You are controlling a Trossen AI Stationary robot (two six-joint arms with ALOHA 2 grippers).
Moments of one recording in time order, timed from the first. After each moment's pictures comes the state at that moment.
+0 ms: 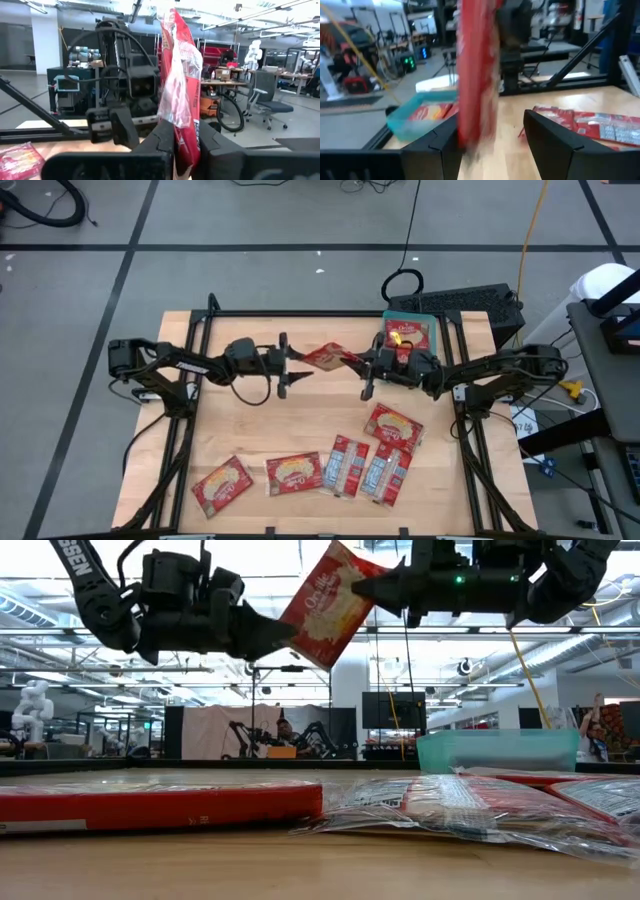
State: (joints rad) left arm 0.30 1.52 0.49 1.05 0.32 0.14; right arm -0.12 1.38 0.49 1.06 0.10 -0.07
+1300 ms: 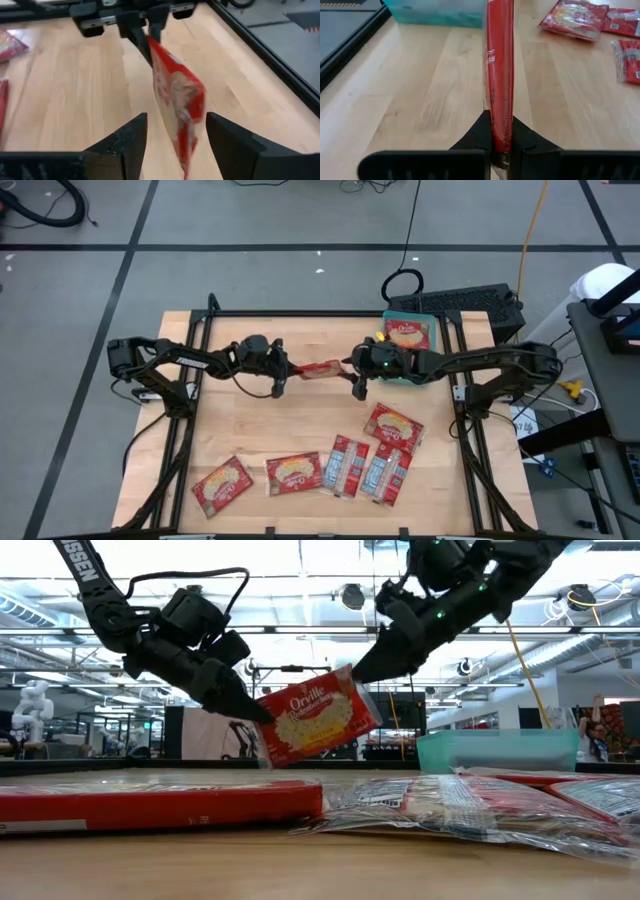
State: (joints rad) left arm 0.40 1.52 0.49 0.53 0.31 0.21; right arm -0.19 1.43 0.72 0.20 0.05 0.03
